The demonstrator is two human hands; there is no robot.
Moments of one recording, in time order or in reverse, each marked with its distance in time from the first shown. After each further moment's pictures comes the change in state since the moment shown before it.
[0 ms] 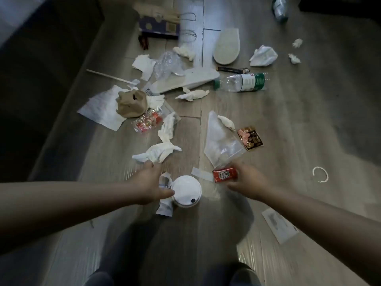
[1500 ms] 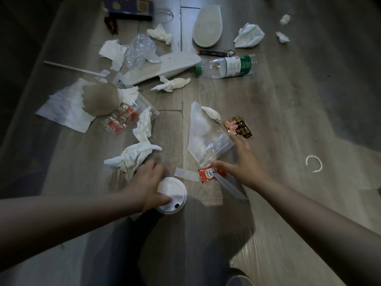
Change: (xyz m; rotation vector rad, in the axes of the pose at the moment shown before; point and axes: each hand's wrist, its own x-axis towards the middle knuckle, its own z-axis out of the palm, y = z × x) left_hand 0.039 0.030 0.026 0.042 0.091 0.197; right_hand 0.044 0.054 0.010 0.375 0.266 0.001
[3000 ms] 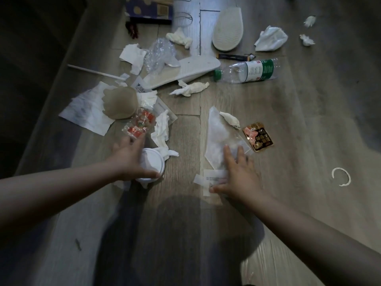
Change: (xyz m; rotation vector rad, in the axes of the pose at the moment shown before) left_hand 0.031 -0.078 -0.063 0.046 -0.010 -0.310; right_hand 0.010 -0.027 0.050 -0.474 -0.180 0.105
